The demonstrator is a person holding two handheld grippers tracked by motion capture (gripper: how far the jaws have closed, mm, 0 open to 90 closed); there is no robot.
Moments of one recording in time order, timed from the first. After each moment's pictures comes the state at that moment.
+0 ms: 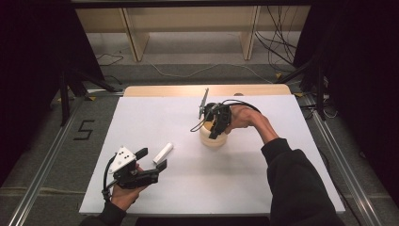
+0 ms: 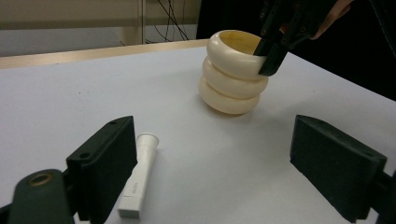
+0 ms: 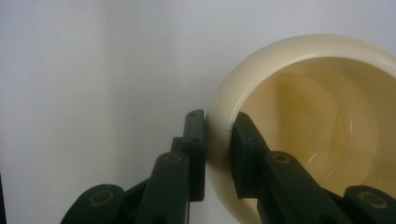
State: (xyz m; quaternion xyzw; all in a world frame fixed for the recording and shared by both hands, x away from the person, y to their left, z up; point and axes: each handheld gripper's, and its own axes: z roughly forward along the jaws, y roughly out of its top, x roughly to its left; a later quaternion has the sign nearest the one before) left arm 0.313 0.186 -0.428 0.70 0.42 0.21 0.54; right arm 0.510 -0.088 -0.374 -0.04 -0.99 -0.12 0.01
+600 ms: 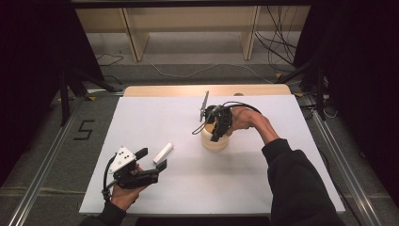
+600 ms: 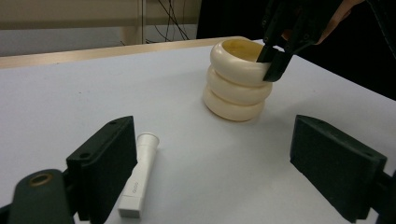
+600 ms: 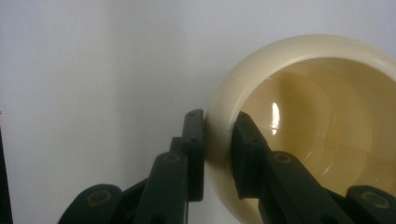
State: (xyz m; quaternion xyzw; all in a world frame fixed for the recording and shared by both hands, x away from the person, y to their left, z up) left arm 0.313 0.186 -0.428 0.70 0.42 0.21 0.54; right arm 0.509 -0.091 -0.380 -0.03 -0.99 -0.10 0.02
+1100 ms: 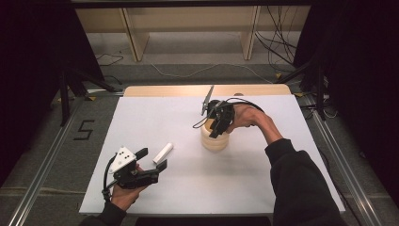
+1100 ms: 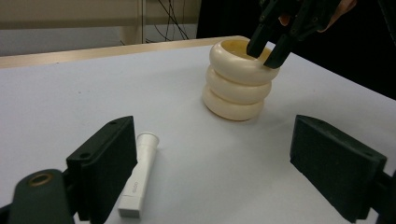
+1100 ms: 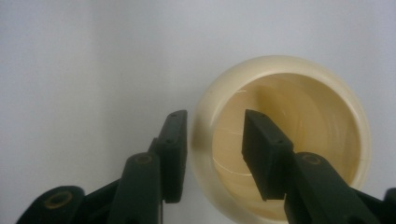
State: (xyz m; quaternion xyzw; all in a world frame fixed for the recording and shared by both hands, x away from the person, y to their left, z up) left arm 0.314 0.186 -0.428 0.70 0.42 0.21 0.54; right arm 0.509 -0.098 -0.364 -0.06 -0.99 -0.15 -0.01
